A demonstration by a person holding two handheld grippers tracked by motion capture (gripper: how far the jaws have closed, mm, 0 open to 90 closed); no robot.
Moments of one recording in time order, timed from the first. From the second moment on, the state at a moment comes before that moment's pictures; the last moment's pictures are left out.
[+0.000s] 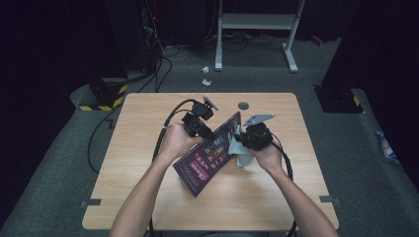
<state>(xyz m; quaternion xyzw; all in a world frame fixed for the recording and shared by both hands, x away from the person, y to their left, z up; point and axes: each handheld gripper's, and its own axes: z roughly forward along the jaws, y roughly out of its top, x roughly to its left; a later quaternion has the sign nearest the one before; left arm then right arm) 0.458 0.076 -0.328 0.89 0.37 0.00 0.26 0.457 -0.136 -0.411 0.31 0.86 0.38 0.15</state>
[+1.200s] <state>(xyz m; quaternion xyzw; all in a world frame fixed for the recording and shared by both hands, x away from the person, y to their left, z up) 0.456 0.087 -0.328 0.89 0.38 -0.01 0.26 0.462 -0.129 -0.443 0.29 0.88 0.34 0.16</state>
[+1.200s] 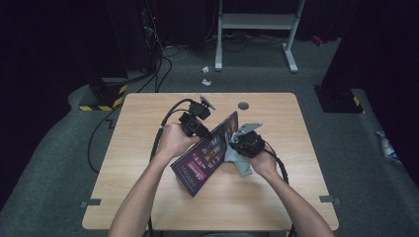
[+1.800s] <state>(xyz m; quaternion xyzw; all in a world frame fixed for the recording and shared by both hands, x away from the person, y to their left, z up) 0.455 0.089 -0.326 0.89 0.38 -0.01 0.27 0.443 -0.098 -0.467 0.20 0.92 0.30 0.17</state>
